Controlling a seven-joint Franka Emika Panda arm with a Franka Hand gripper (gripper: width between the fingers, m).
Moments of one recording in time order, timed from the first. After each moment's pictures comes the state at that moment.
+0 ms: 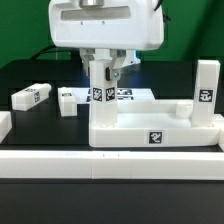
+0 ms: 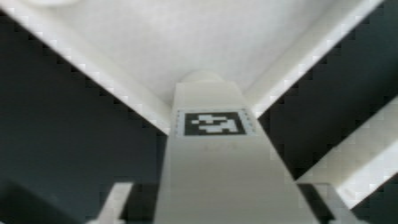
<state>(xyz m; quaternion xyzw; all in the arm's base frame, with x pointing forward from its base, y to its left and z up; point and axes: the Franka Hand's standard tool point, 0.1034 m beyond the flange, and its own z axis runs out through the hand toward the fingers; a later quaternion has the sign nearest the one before) 0.553 -0.054 0.102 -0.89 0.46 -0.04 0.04</state>
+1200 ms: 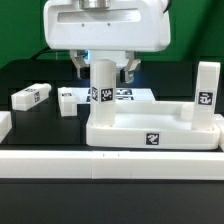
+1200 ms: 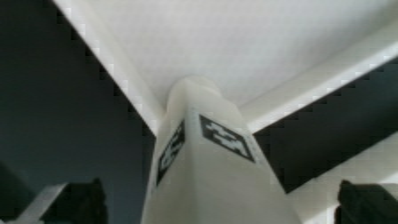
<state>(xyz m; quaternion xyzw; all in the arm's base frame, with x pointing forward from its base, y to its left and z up) 0.552 -0.052 0.100 -0.97 0.25 -0.04 0.03</state>
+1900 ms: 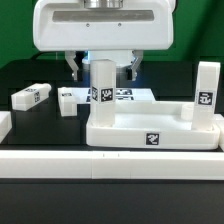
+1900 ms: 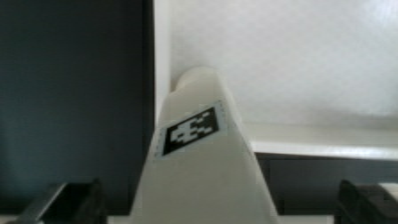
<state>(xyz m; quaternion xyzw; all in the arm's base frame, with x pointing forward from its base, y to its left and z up) 0.552 -0.053 0.100 -1.00 -0.05 -0.04 0.00</state>
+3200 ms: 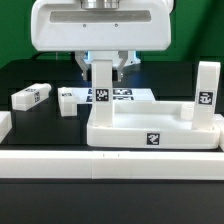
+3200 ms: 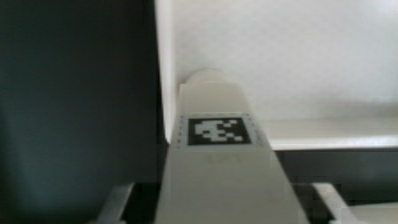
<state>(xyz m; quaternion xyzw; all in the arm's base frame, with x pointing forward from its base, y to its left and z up) 0.551 -0.057 0.099 -0.99 0.11 -0.04 0.01</state>
